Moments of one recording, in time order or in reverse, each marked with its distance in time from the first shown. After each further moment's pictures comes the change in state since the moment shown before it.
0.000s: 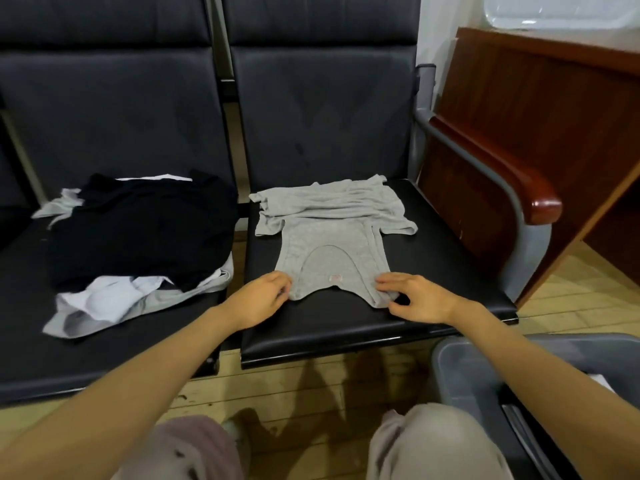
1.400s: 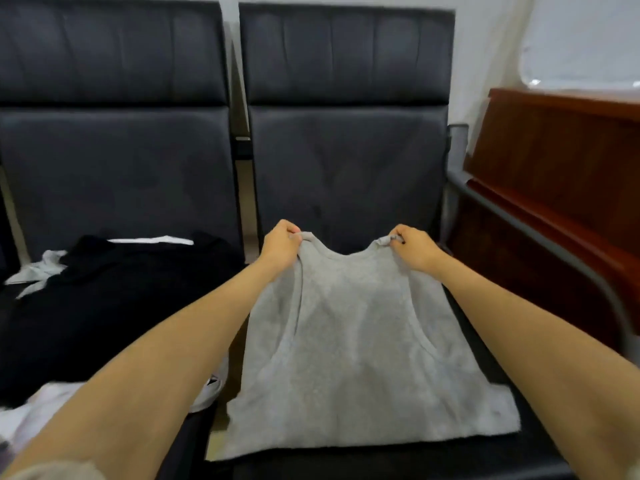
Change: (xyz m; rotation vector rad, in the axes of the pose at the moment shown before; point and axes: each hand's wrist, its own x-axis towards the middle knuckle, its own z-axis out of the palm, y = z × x) left_hand 0.205 -0.050 -0.112 -0.608 0.545 -0.465; right_hand 0.222 0.017 -0.129 0.267 0.444 0.315
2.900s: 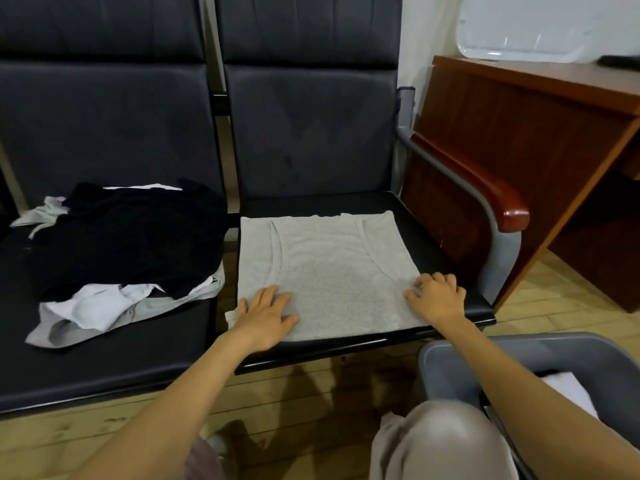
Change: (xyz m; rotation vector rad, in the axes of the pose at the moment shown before) left_hand -0.266 -0.065 -0.009 0.787 -0.637 0.097; right_hand -0.266 0.085 0.001 -0.464 0.003 0.290
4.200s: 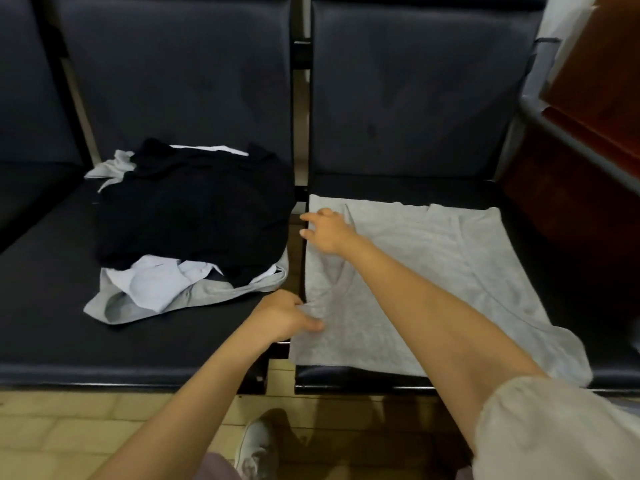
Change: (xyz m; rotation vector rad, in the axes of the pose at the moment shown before) left_hand 0.000 -0.064 -0.034 -0.732 -0.007 -0.338; right_hand 0.094 -0.322 0.061 0.143 -0.301 -0.630
